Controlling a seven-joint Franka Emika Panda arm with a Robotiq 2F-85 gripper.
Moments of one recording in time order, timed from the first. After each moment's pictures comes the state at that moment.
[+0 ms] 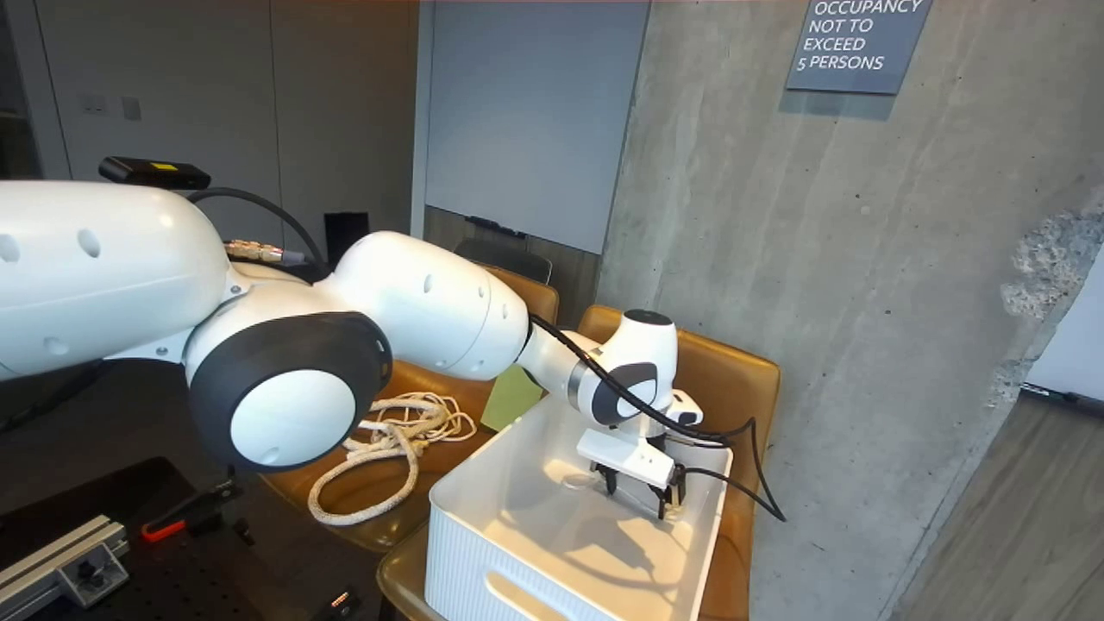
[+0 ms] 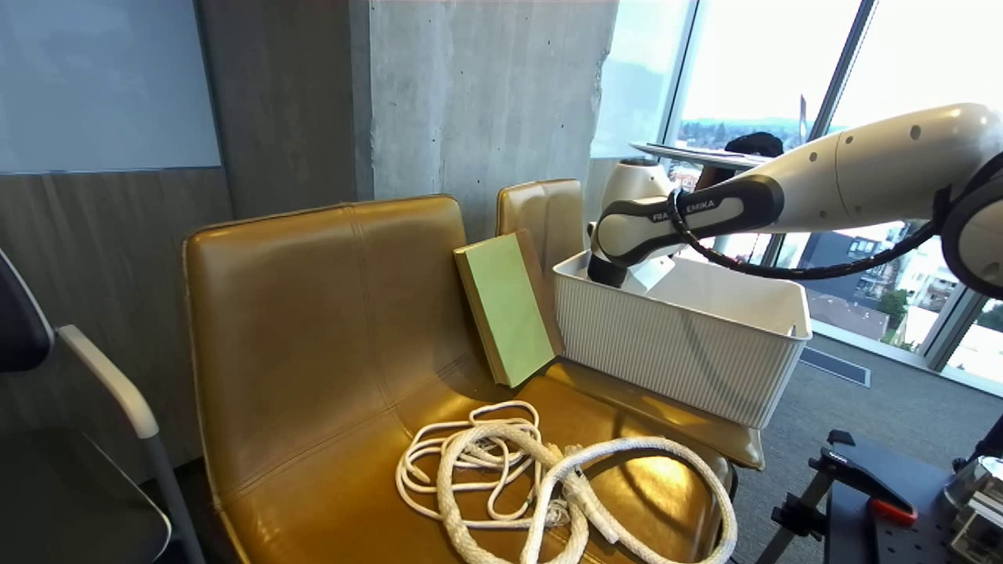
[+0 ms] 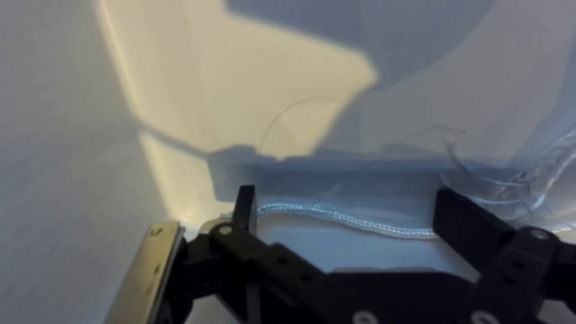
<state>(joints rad) -0.32 1.42 -0.03 -0.64 -0.07 2.22 -0.33</state>
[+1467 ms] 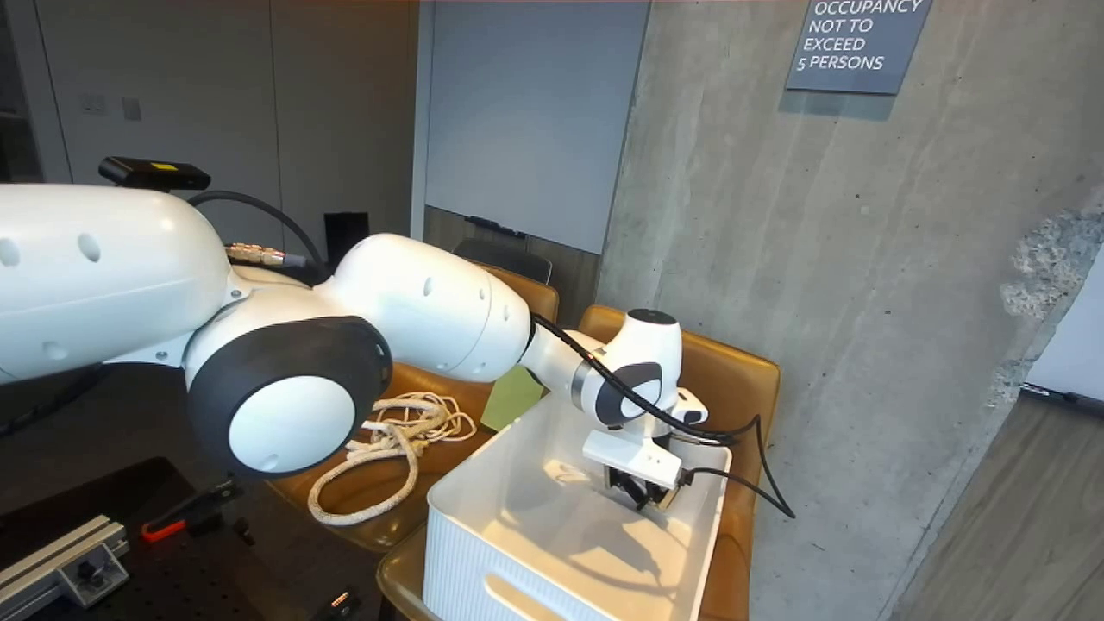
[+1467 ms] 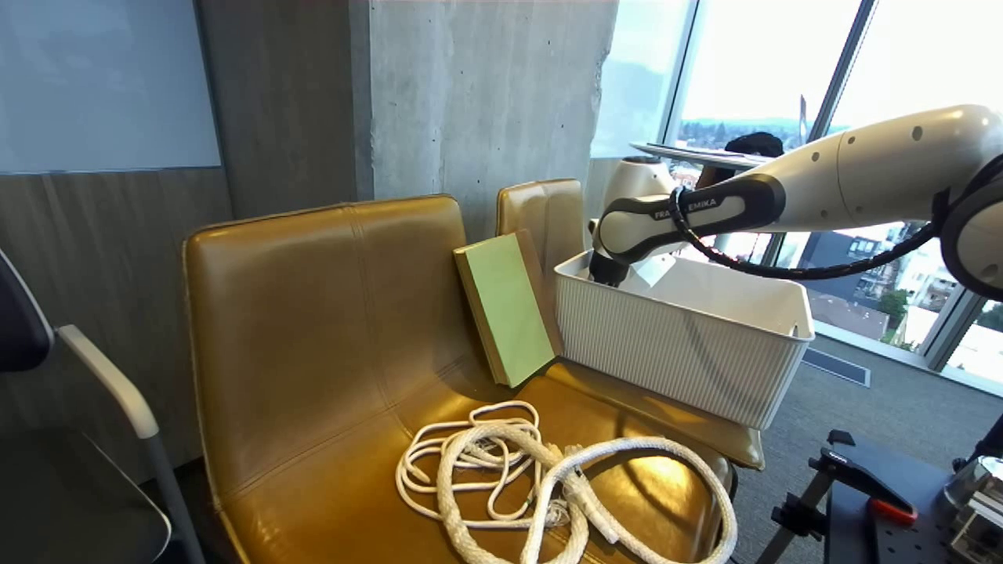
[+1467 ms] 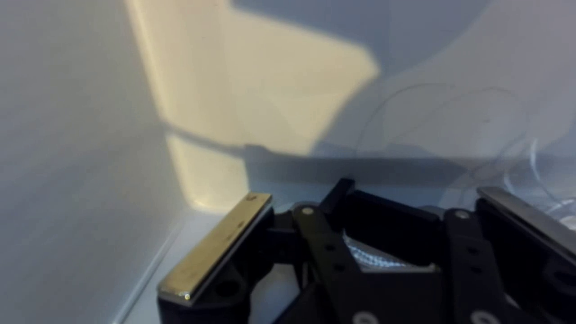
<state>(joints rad) -0.33 1.42 -0.03 -0.62 -0.07 2.22 -0.37</state>
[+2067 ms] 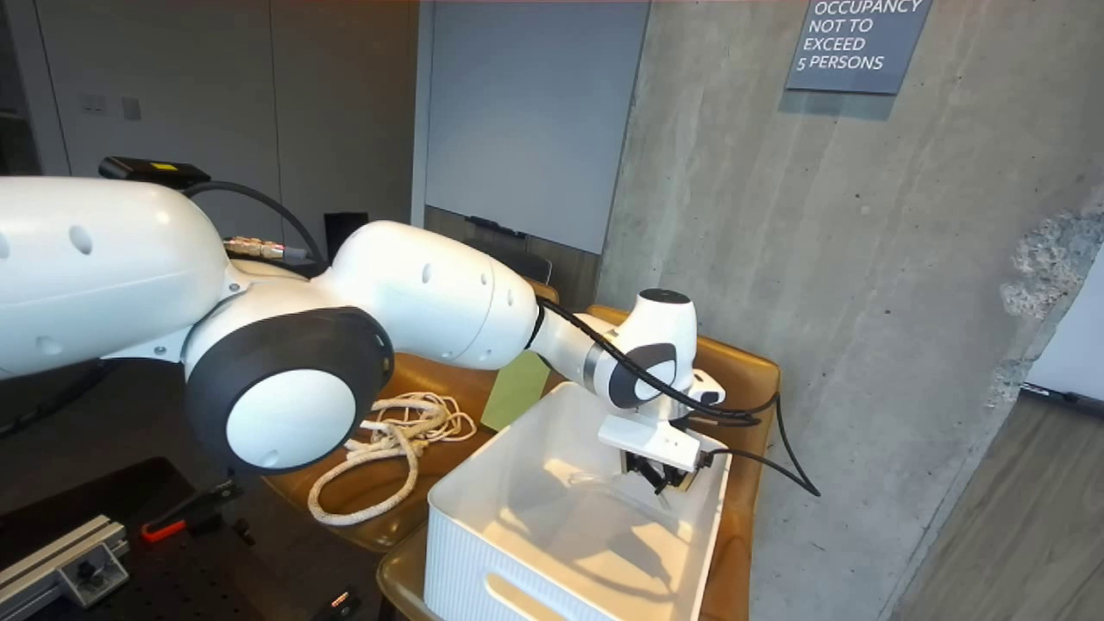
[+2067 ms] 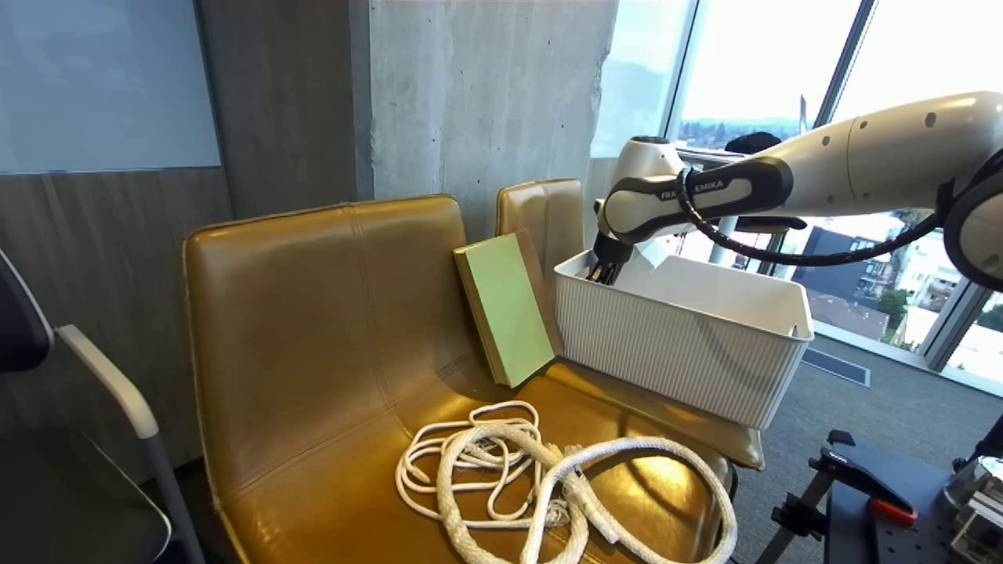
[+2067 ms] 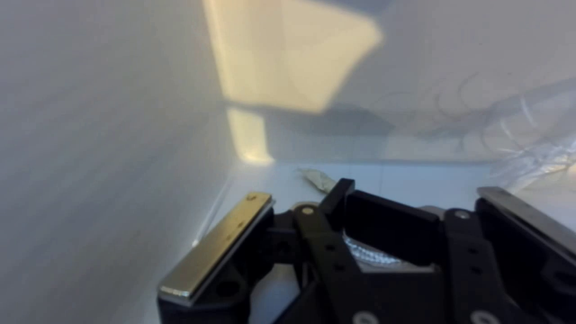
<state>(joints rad) -0.34 1.40 -0.03 -0.57 -0.08 2.20 -0.38</state>
